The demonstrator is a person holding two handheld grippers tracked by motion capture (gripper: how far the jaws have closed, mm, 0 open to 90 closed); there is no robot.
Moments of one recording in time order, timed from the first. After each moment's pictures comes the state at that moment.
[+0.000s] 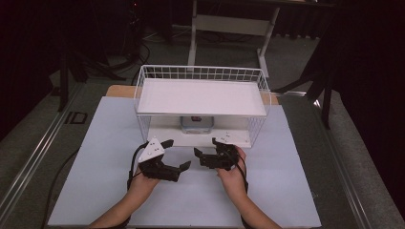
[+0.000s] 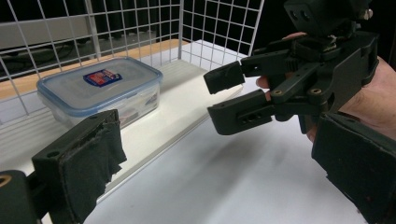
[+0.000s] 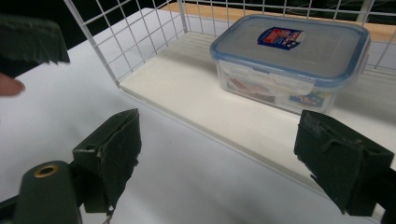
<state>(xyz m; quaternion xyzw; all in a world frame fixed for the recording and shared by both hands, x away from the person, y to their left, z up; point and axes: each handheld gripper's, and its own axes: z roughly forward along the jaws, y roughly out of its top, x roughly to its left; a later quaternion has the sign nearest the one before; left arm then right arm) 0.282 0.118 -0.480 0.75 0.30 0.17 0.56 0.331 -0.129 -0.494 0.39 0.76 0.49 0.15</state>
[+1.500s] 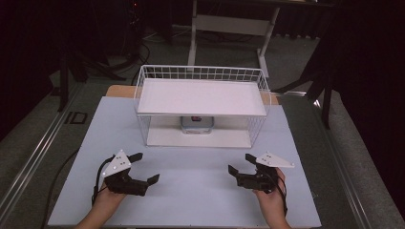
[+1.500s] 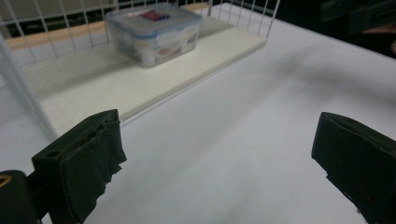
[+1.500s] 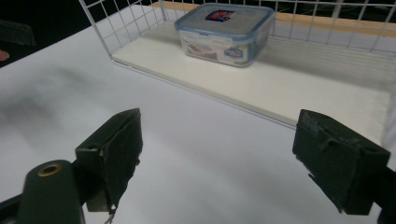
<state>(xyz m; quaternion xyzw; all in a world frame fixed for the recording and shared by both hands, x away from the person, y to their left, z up) 0.243 0.199 -0.502 0.77 0.34 0.17 0.52 0.269 -0.234 -0.484 0.40 0.75 0.50 0.17</state>
